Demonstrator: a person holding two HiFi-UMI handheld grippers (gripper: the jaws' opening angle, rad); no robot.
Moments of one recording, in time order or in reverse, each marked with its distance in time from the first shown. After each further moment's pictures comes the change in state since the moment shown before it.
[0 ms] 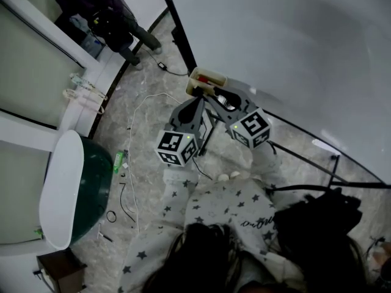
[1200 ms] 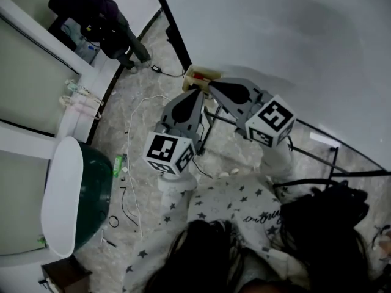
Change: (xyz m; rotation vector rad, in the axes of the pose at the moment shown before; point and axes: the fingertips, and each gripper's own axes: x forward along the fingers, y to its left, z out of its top) left arm -0.022 -0.052 0.081 0.090 -0.062 -0.085; right arm -0.042 0.029 0.100 0.020 -0.046 0.107
